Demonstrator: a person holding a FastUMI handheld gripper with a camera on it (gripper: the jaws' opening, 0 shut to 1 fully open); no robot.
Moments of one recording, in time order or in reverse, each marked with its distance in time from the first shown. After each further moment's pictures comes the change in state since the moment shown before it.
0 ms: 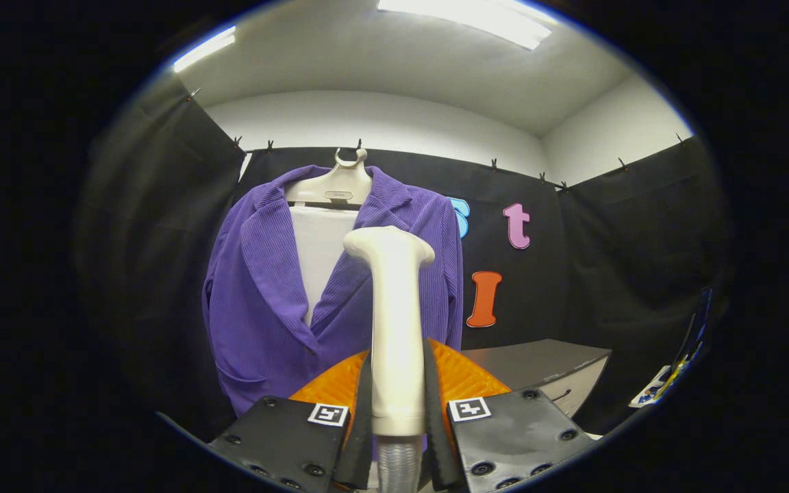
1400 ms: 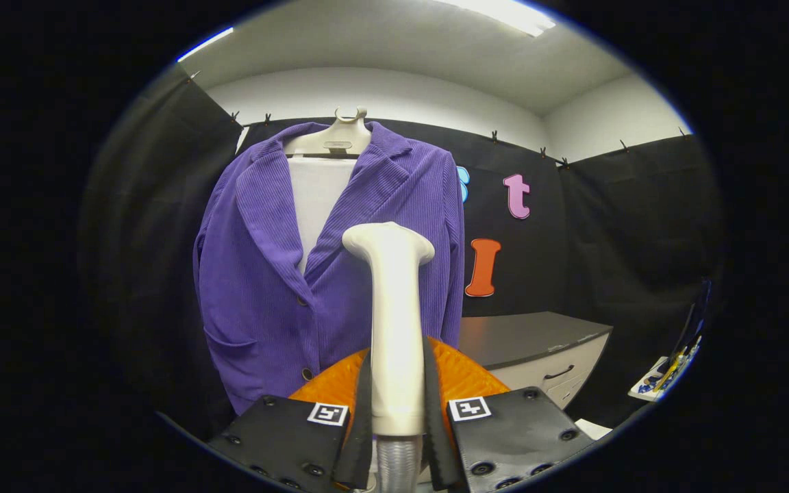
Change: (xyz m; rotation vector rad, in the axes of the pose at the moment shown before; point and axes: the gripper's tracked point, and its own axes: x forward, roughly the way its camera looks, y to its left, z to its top) arm -0.011 -0.004 -0.069 -0.008 0.142 -0.015
